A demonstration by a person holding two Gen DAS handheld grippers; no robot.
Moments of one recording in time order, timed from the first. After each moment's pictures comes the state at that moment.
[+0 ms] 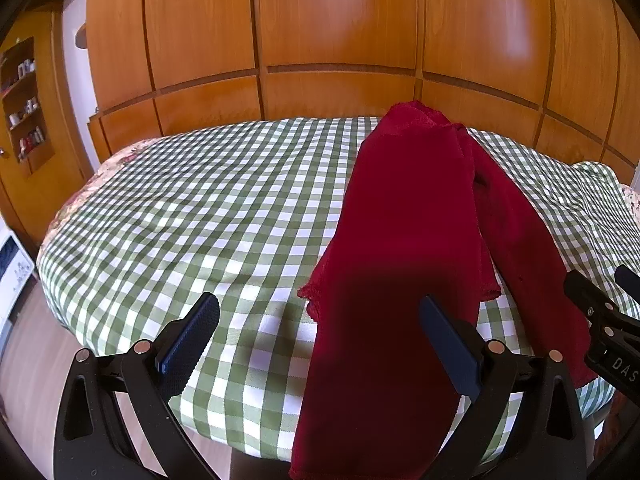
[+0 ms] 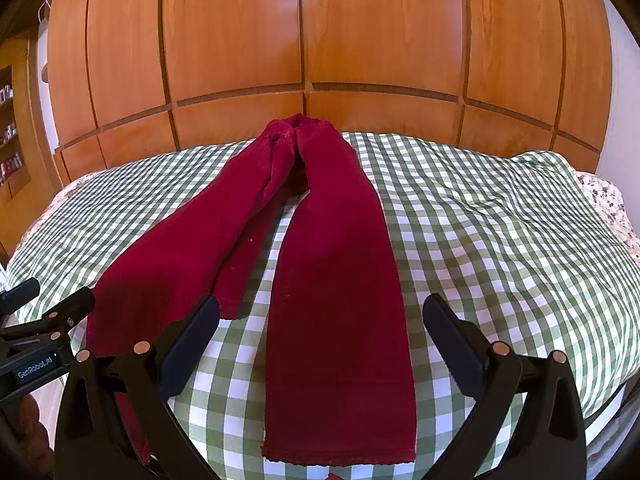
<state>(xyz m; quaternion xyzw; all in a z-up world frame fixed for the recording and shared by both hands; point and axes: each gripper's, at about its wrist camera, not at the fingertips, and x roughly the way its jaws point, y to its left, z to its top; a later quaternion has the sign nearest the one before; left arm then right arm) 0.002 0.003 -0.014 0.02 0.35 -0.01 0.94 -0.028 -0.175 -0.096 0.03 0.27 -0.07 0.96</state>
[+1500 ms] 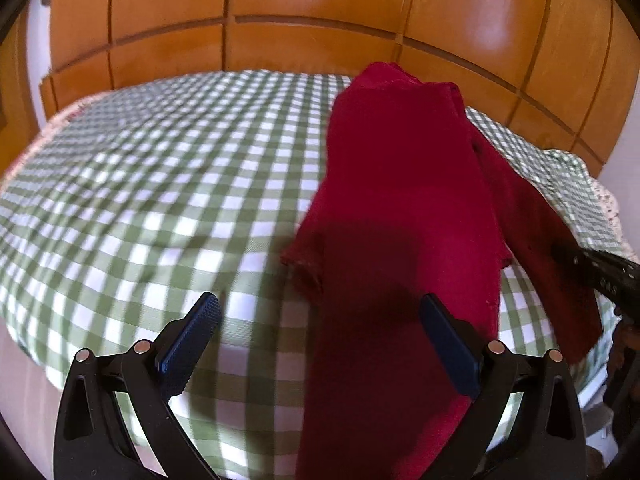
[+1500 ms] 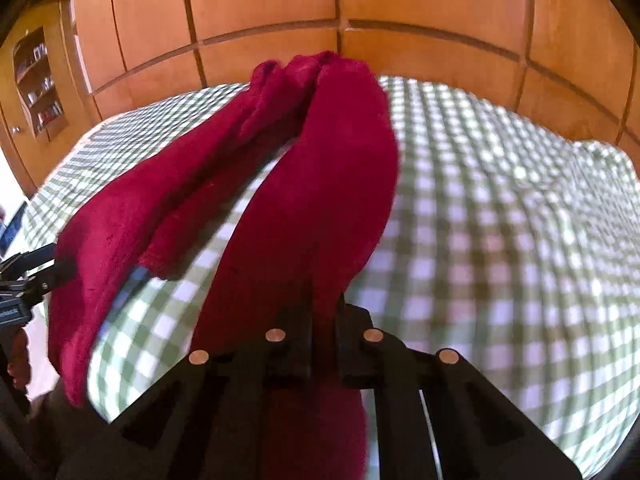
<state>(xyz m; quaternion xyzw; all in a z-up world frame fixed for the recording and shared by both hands) 0.036 0.029 -0.062 -0.04 0.41 -0.12 0.91 0.024 -0.248 -0.134 -0.01 0.35 0.04 0.93</state>
